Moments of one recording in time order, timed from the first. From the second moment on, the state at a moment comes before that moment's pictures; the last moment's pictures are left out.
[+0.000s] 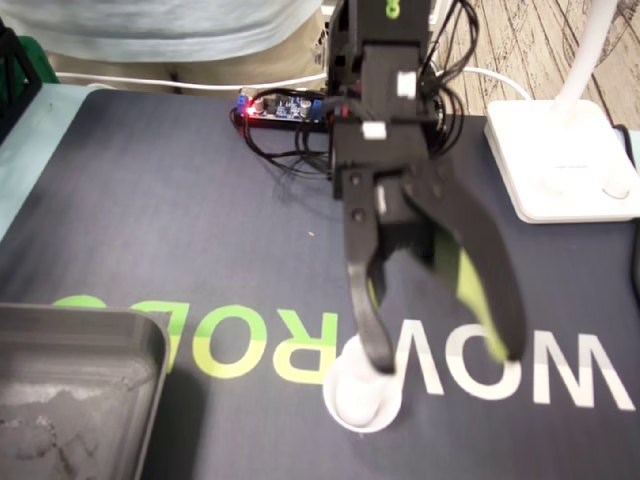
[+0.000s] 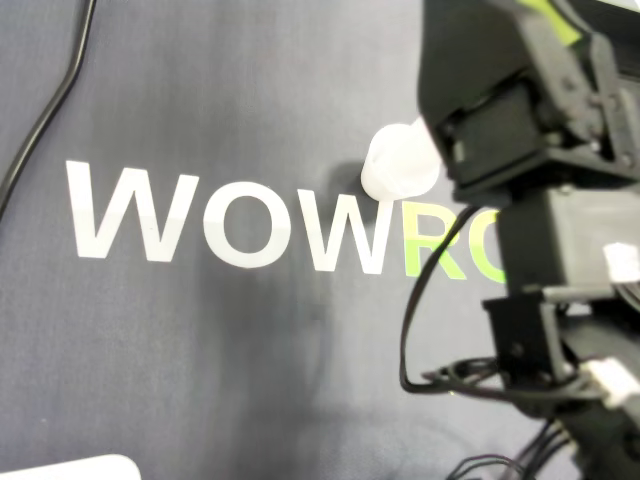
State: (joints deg) arm -5.2 109.0 142.6 -36.9 -63.3
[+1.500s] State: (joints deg) arm 2.4 133.1 174.6 3.3 -10.9
